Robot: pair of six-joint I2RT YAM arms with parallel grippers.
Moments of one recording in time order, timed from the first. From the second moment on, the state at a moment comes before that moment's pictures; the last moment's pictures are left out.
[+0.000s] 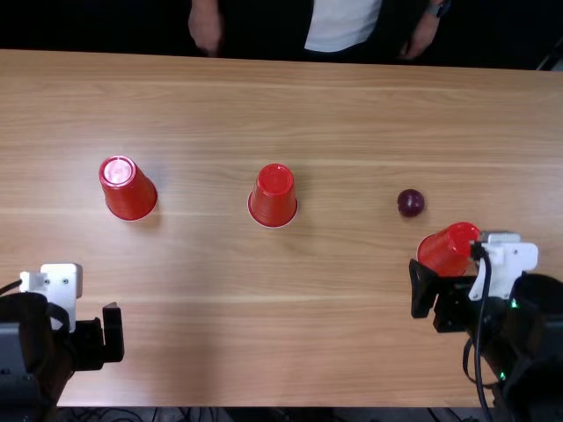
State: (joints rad) left arm 0.03 0.75 1.05 -1.16 -0.04 -0.02; right arm 0.05 0.80 1.03 -0.84 -0.11 0.06
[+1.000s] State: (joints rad) left arm 0.13 0.01 0.49 -0.91 -0.06 -0.06; right arm -0.05 0.01 0.53 -0.83 -0.10 0.08
